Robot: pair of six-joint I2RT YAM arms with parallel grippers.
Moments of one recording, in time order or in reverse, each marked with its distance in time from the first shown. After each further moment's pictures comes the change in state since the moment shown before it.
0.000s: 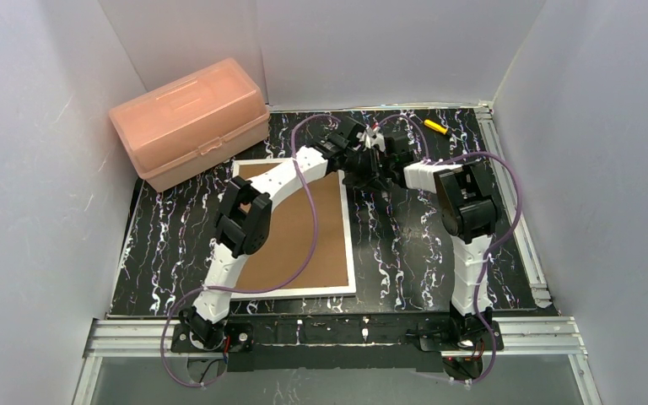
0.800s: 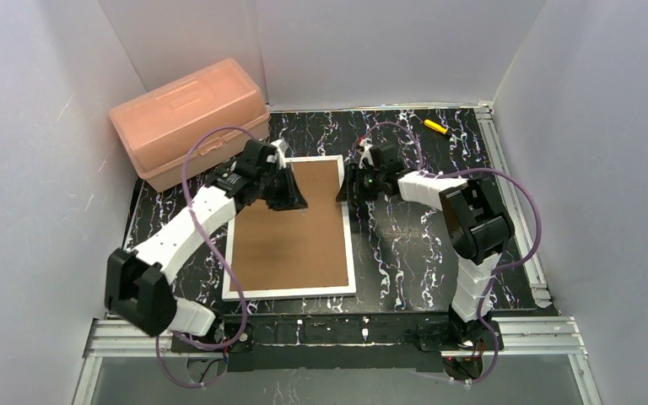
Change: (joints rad) left arm 0.205 -0.806 -0.752 -0.073 -0.223 0.229; right arm 0.117 -0.219 -0.151 -0.180 0.244 -0.111
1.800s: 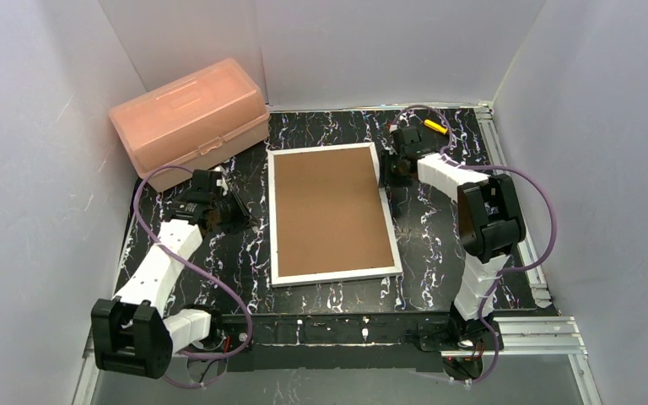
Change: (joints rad) left arm 0.340 -0.327 -0.384 -0.035 -0.069 -0.008; right arm -0.106 -0.024 0.121 -0.322 0.350 -0.142
